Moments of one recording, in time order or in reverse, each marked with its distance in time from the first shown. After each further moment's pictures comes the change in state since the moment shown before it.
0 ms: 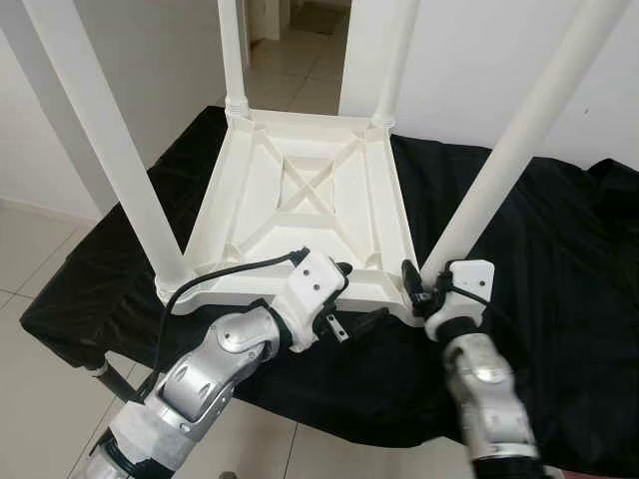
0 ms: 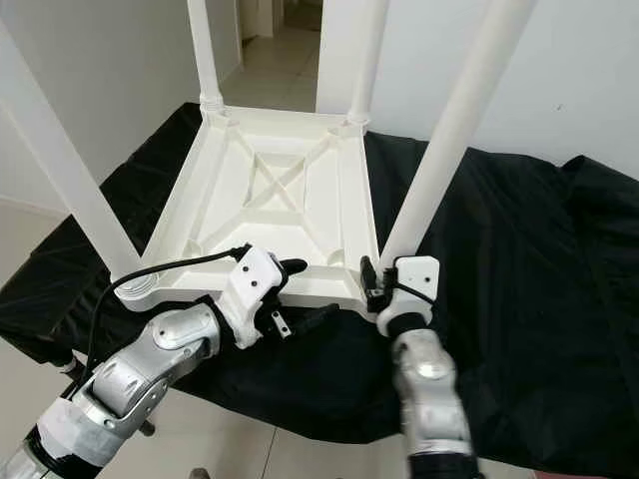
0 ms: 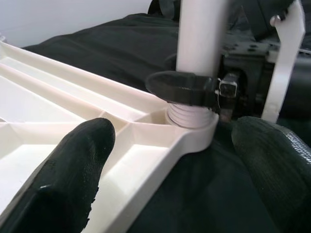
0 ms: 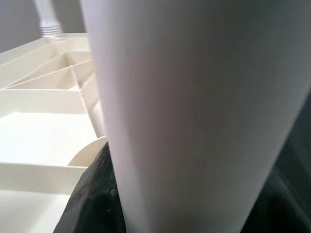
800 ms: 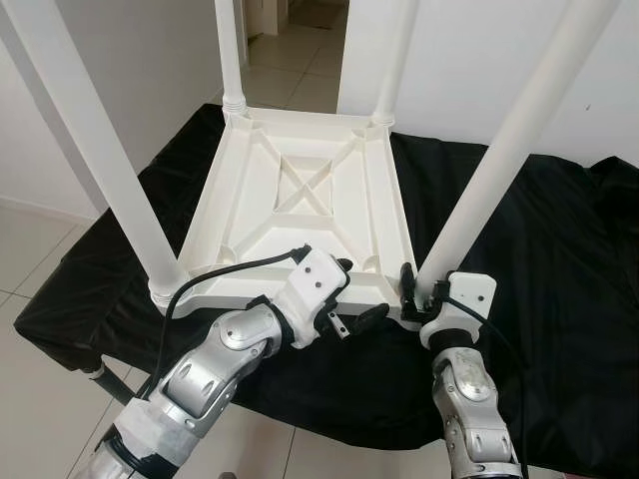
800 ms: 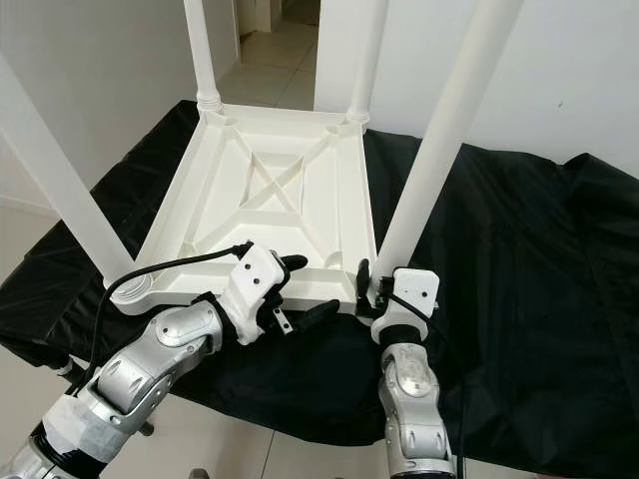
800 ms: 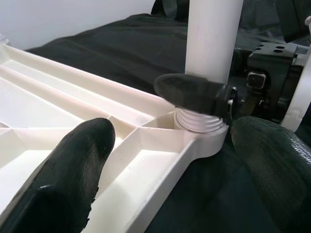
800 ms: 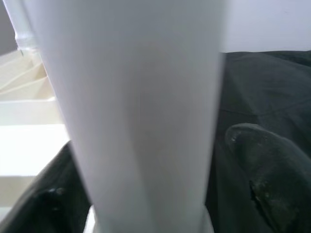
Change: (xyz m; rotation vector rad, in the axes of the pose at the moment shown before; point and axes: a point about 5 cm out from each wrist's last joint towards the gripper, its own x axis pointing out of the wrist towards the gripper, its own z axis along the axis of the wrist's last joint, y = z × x) left arm 0.002 0.002 -0.002 0.023 -0.008 0.013; right arm -0.010 -0.004 -0.002 0.010 -0.060 -0.029
